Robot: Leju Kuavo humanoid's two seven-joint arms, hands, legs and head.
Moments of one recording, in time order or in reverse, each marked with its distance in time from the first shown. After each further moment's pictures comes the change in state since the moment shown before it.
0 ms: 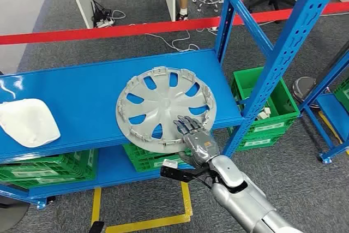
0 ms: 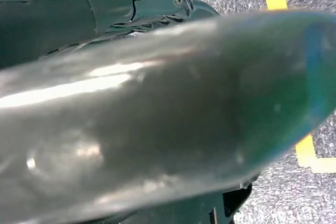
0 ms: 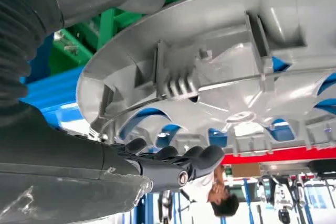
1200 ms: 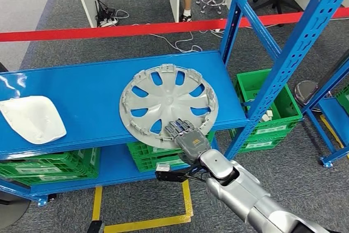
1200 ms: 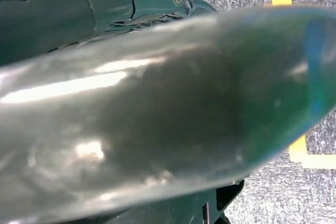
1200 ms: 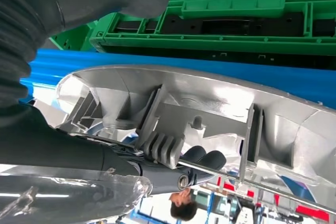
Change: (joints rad) left arm 0.001 -0.006 0.009 0.000 0.055 -0.034 0.000; right arm -0.140 0.018 0.155 0.153 0.098 0.206 0.070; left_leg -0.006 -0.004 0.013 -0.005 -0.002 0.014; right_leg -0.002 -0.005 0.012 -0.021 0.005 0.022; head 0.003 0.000
